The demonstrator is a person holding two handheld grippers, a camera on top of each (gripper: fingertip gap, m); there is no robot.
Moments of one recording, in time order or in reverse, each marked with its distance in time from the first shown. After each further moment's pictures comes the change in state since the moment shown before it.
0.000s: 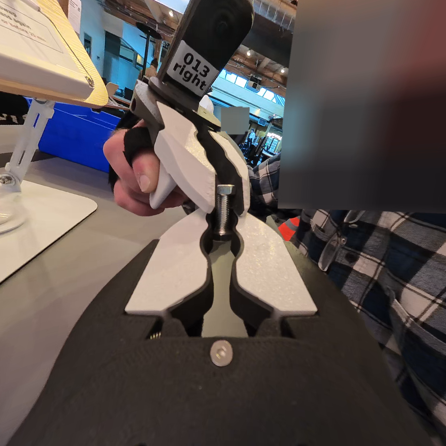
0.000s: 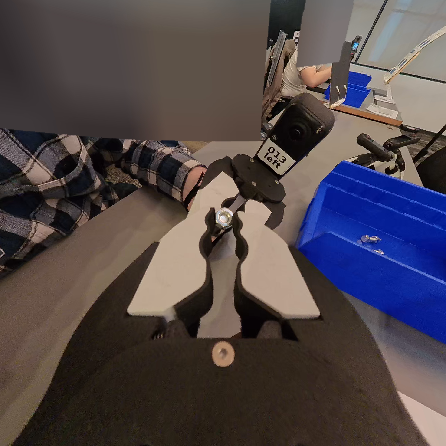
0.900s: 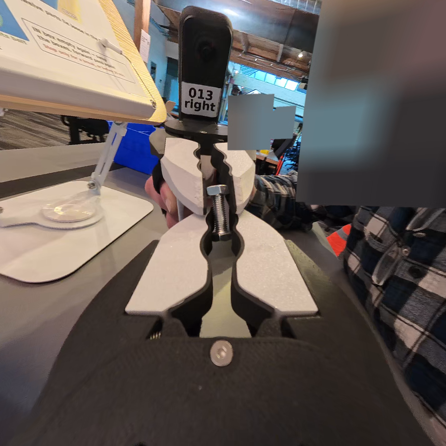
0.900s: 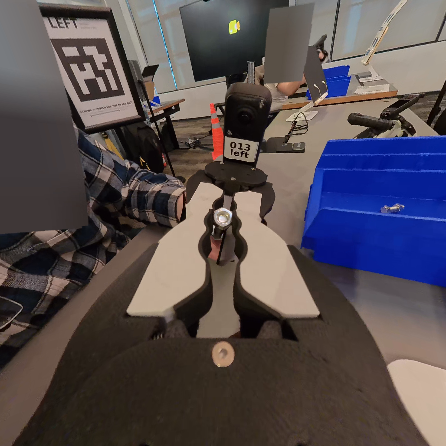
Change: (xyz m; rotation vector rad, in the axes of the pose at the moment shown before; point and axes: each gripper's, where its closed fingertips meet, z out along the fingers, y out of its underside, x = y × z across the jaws) left arm -0.031 -0.006 -0.011 0.030 -0.213 0.090; right arm 0.027 0.007 0.000 0.139 0.036 0.302
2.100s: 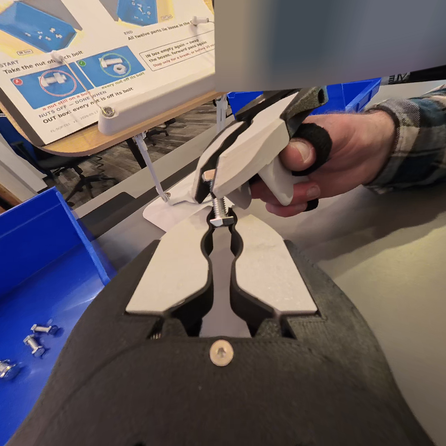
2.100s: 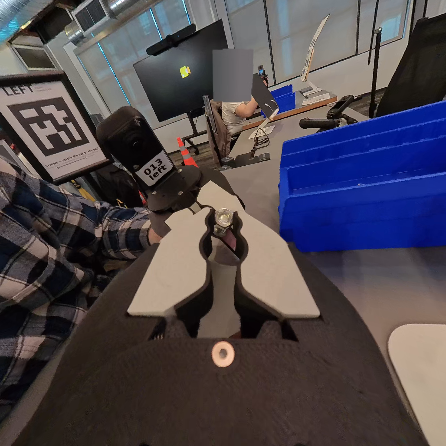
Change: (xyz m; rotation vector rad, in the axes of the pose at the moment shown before) left arm -0.050 0.010 -0.014 -0.228 -0.586 0.480; right arm 0.030 0.001 -0.002 0.126 0.169 0.161
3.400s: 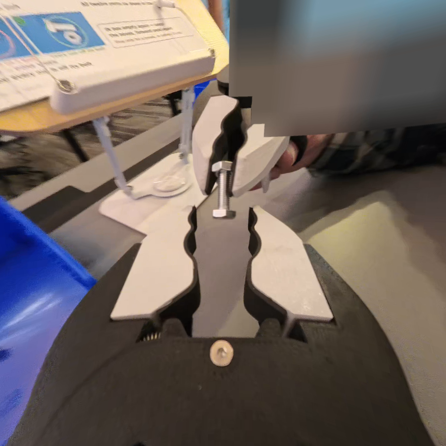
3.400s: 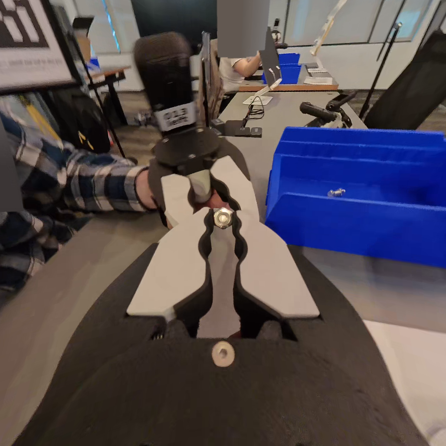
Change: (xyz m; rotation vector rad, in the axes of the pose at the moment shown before) left arm 0.005 0.006 -0.013 -0.016 0.217 -0.102; right arm -0.004 0.011 -0.001 -0.189 0.027 -0.282
